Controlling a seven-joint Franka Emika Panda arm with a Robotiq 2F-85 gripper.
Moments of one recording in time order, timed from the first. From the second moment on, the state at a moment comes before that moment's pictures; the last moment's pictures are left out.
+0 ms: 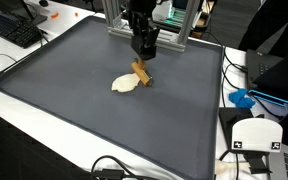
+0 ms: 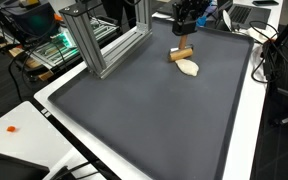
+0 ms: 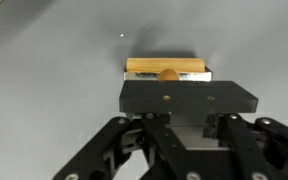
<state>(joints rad) 0.18 0.26 0.08 -1.96 -0.04 2.22 0.84</state>
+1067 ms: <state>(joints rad) 0.19 0.27 0.03 -1.96 -0.16 2.33 1.12</state>
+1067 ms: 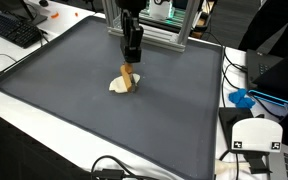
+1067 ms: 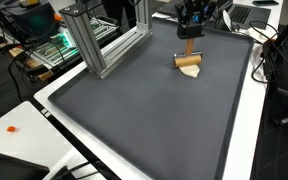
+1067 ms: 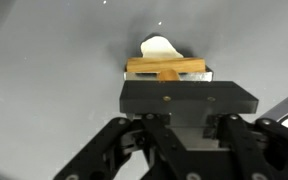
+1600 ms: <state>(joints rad) 0.20 0.28 0.01 -1.95 -0.19 2.34 1.32</state>
